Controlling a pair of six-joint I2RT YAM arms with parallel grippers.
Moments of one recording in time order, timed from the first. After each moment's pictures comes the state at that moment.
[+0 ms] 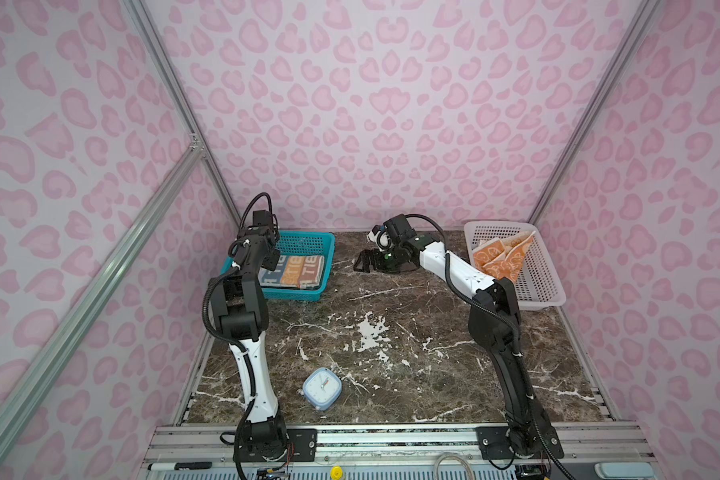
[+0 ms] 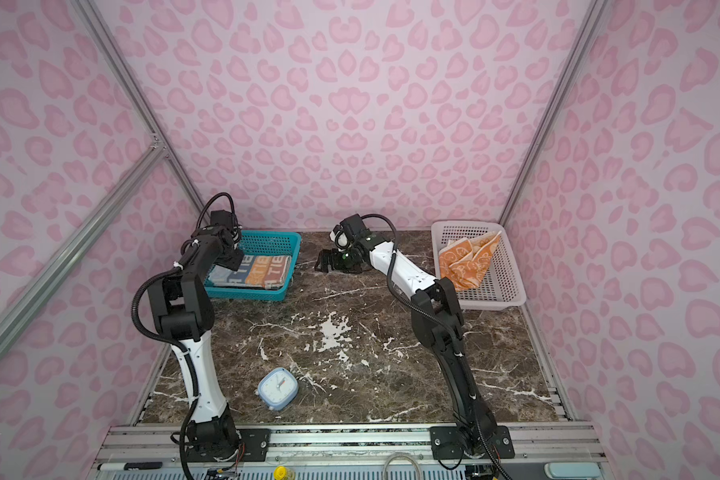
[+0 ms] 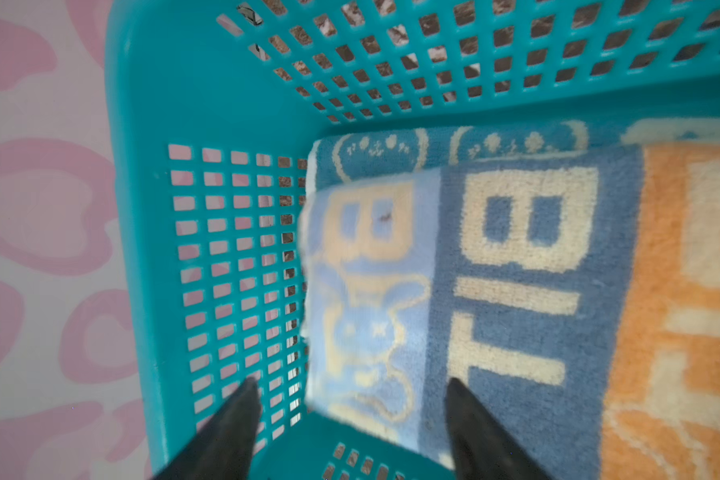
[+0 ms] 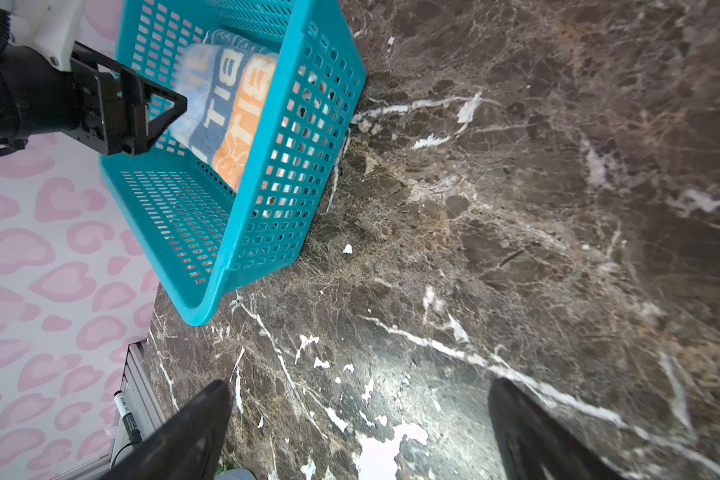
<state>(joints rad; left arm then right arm) 0.12 2.24 1.96 -0.82 -0.40 0.39 0.57 2.32 2.14 -0.74 -0.46 0.43</state>
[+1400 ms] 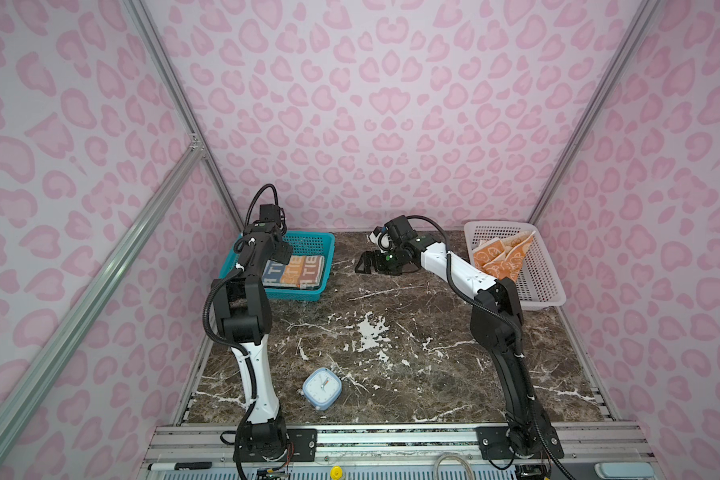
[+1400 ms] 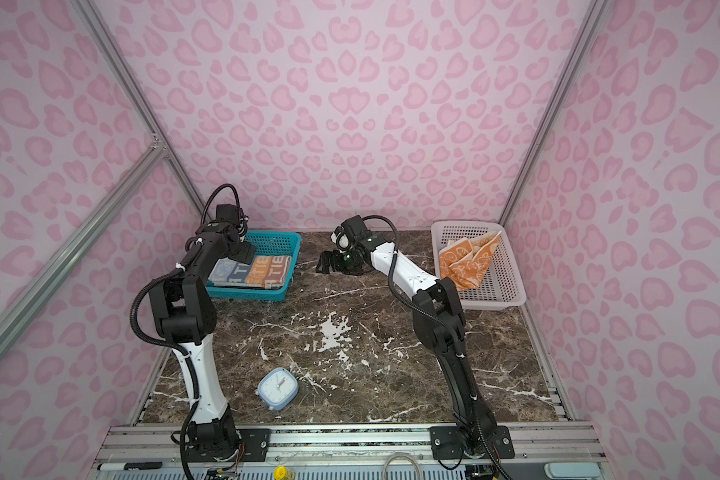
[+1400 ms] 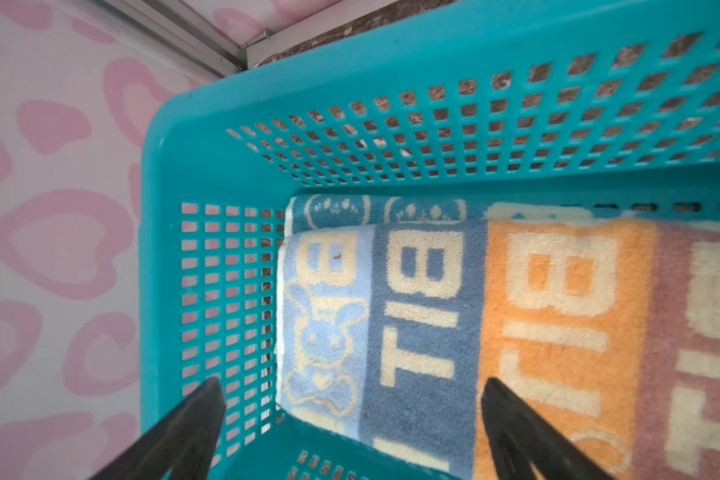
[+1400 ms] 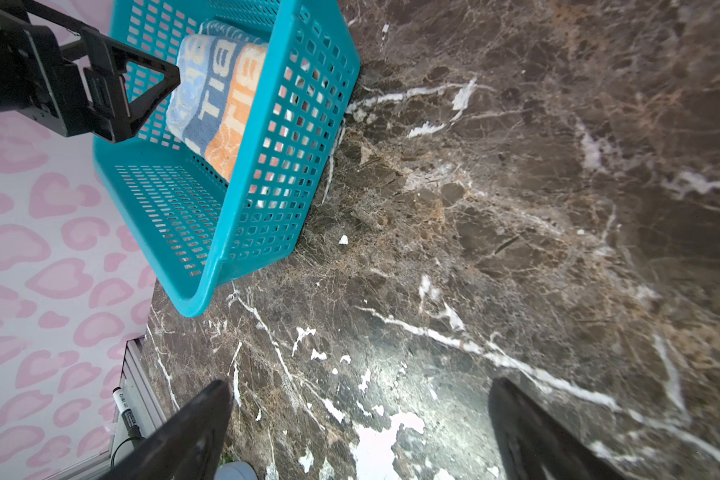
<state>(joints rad) 0.06 2.19 1.96 -0.80 -0.33 0.32 0.57 2.30 2.10 -0.73 -0.46 0.43</state>
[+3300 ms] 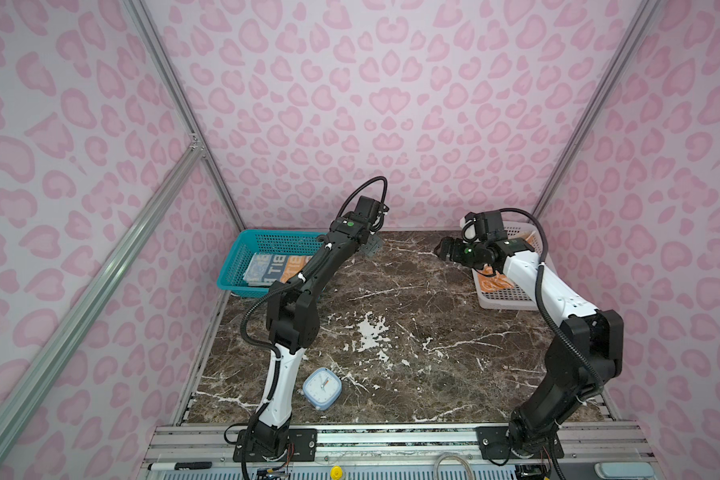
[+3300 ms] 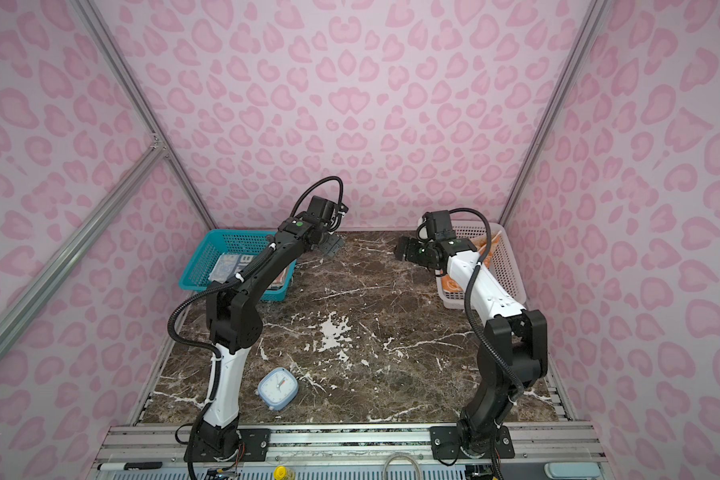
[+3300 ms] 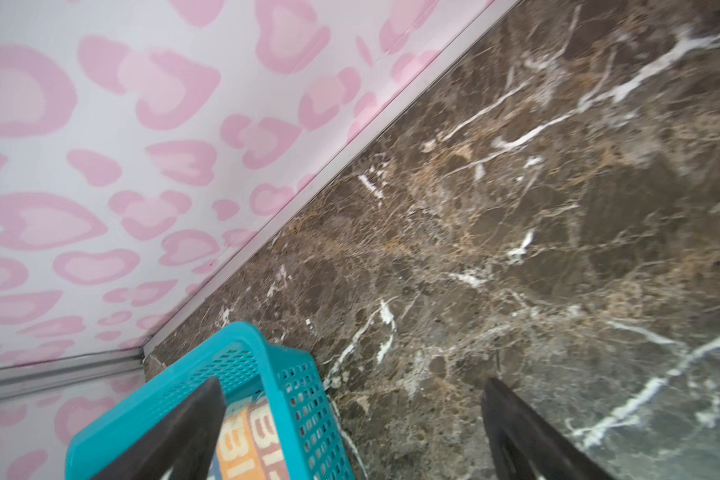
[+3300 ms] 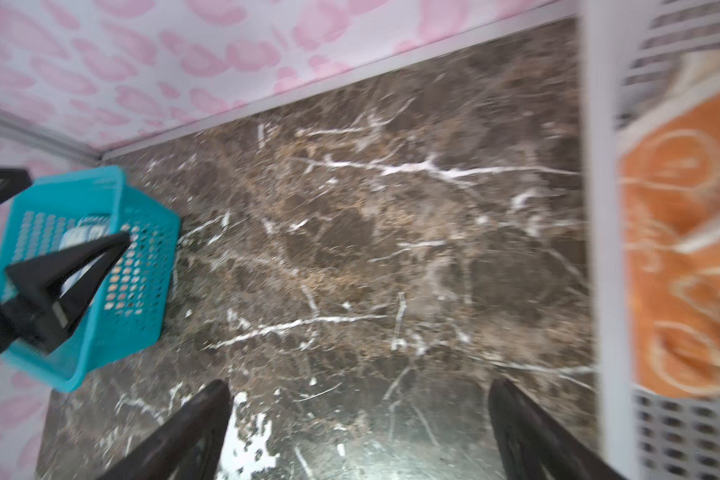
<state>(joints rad) -0.48 2.24 2.21 -0.80 -0.32 0.37 0.19 1.71 1.51 -0.62 -0.19 0.41</state>
